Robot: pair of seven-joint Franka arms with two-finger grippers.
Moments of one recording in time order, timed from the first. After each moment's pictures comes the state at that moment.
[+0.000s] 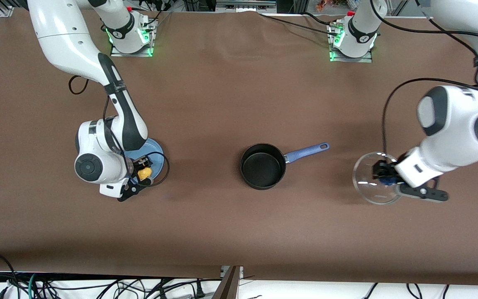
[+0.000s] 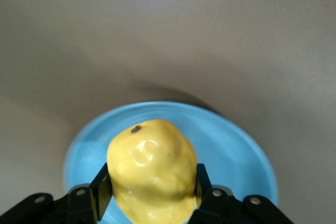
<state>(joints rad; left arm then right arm) -0.17 0.44 0.20 -1.58 -0.16 2.02 0.30 0.29 0.73 -0.07 -1.46 0.14 1.95 -0.32</state>
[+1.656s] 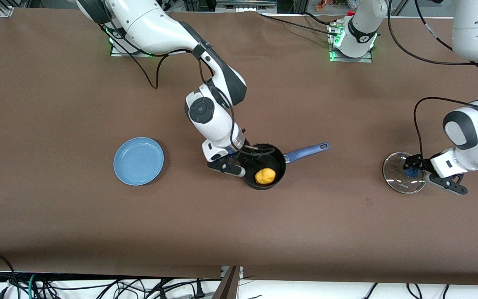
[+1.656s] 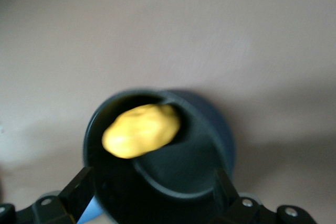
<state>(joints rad) 0.01 0.53 0.26 -1.76 -0.30 2.21 0.76 0.67 0.86 0.01 -1.22 0.24 2.43 0.84</state>
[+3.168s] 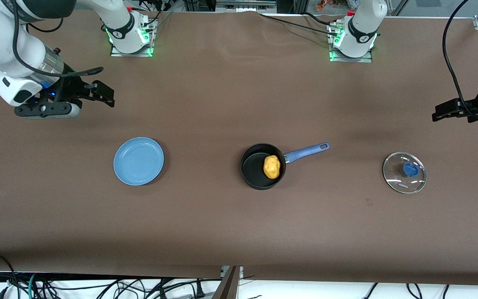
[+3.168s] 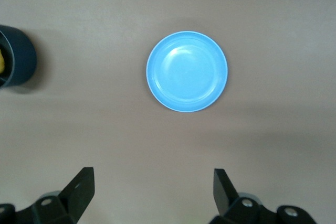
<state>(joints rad) 0.01 0.18 0.06 -1.44 -0.03 1.47 0.06 0.63 0.03 -0.42 -1.67 0.09 1.64 0.16</state>
